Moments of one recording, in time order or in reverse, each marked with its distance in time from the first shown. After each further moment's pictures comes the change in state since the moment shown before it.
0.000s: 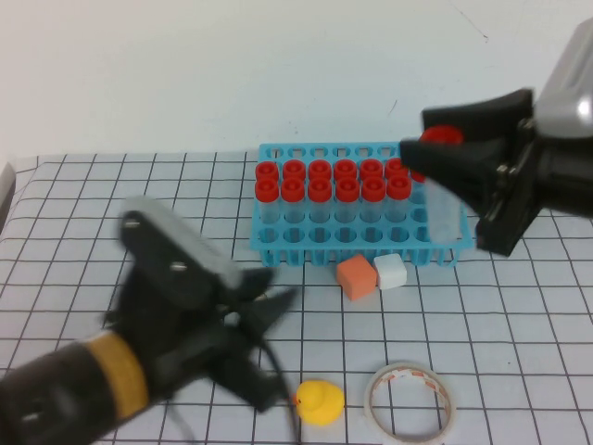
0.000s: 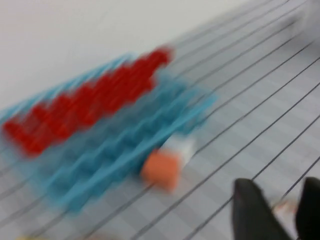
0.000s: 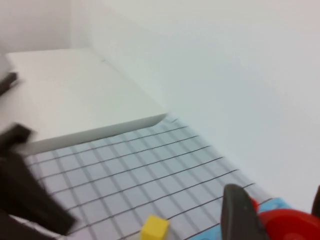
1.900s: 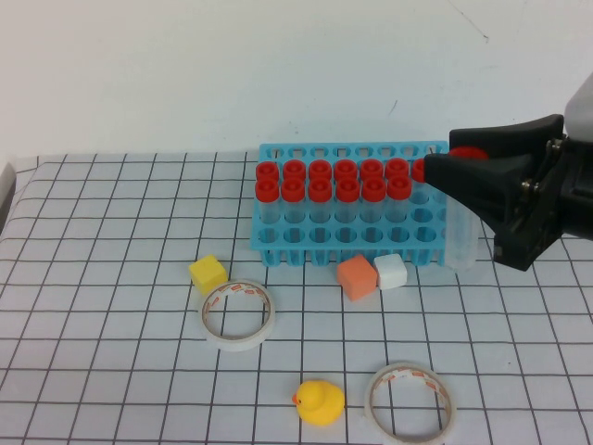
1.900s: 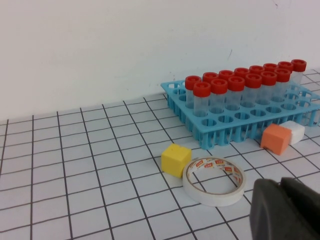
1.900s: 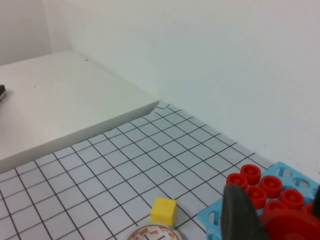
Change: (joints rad) right arm 0.000 -0.071 0.083 0.019 -0.080 0.132; left arm 0.008 -1.167 0.319 -0.017 0.791 -0.061
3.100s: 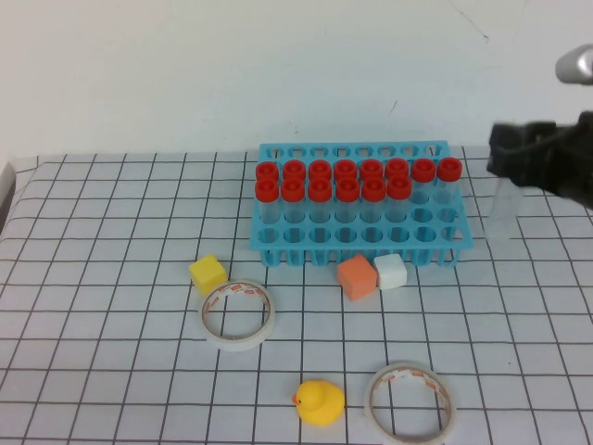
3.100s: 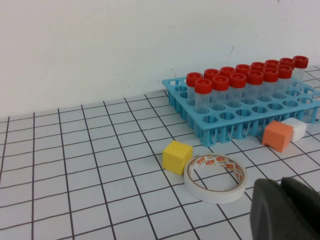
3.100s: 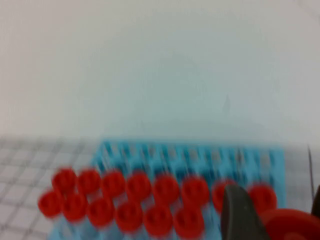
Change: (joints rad) right arm 0.000 0.201 -0.049 -1.498 -0.666 1.863; left arm 0.000 0.000 0.004 0.002 0.007 0.002
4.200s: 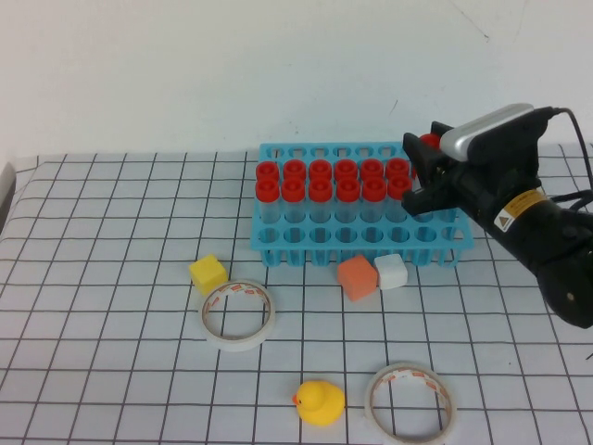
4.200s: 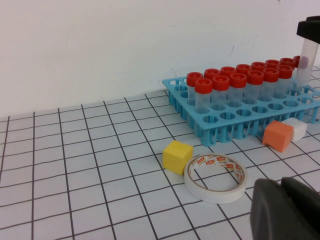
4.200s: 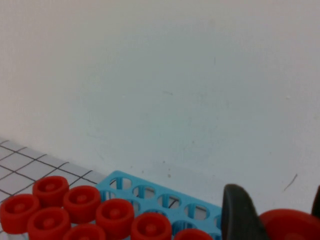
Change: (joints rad) right arm 0.002 0.505 -0.079 -0.373 -0.745 0.017; left arm 0.000 0.000 0.000 0.000 0.000 0.000
